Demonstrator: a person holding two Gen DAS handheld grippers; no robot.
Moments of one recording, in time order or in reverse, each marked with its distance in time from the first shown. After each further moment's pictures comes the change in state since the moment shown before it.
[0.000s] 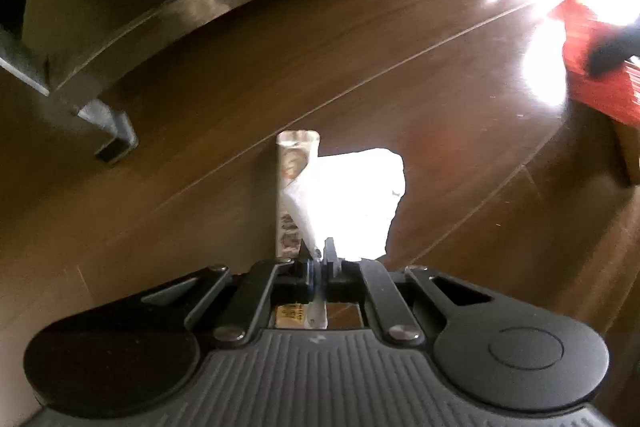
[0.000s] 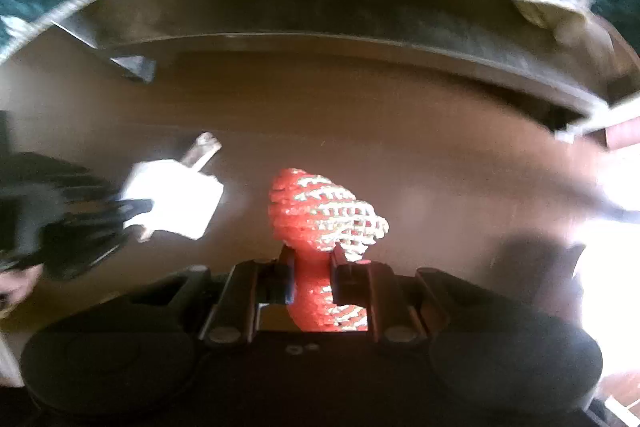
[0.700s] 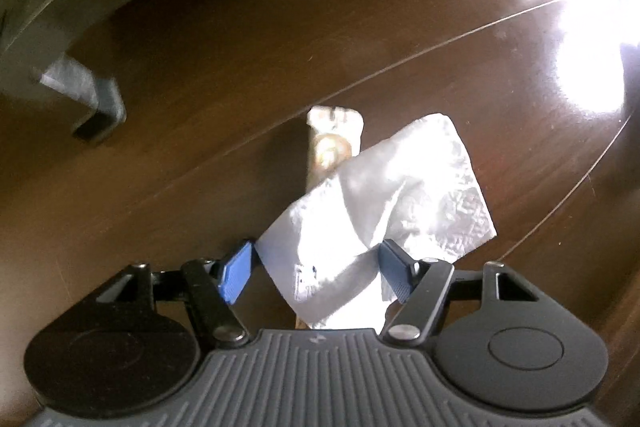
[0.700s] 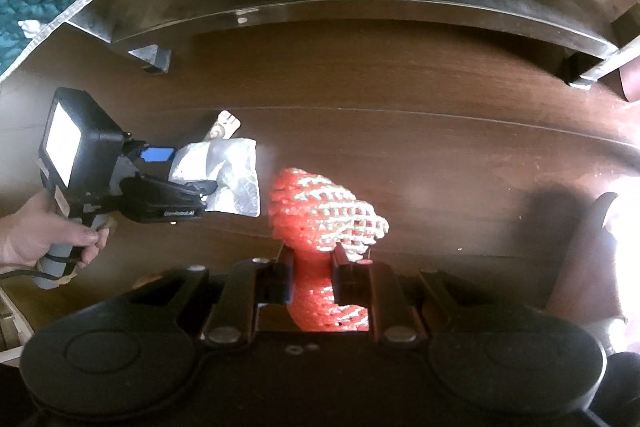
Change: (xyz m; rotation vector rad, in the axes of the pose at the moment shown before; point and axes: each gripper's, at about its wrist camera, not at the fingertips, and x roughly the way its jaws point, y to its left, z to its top) left arm 0.068 0.009 -0.002 -0.036 0.050 0.051; right arm 0.001 -0.008 -0.019 0.066 0.038 0.077
